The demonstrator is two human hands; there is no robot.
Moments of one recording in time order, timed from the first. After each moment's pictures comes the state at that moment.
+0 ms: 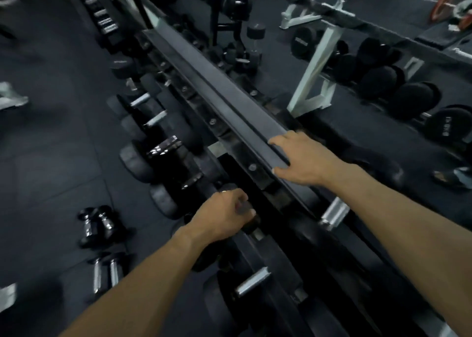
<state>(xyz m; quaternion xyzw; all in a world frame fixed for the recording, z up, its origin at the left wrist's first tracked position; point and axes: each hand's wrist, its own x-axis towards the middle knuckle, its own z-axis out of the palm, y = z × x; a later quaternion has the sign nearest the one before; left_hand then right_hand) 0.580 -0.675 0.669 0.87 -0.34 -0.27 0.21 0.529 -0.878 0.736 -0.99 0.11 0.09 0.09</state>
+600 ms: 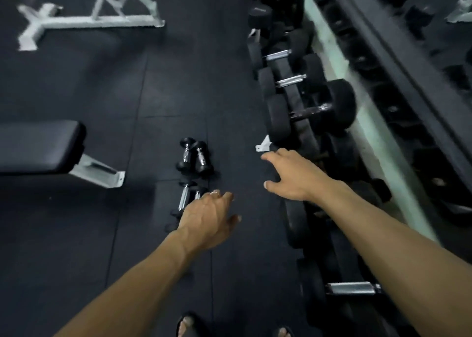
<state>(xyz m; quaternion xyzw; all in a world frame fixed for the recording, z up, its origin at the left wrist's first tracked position) 0.623 -0.339 0.604 0.96 -0.14 -0.19 0.12 0.673 -0.540 0.646 -0.97 -0.10 0.21 0.10</state>
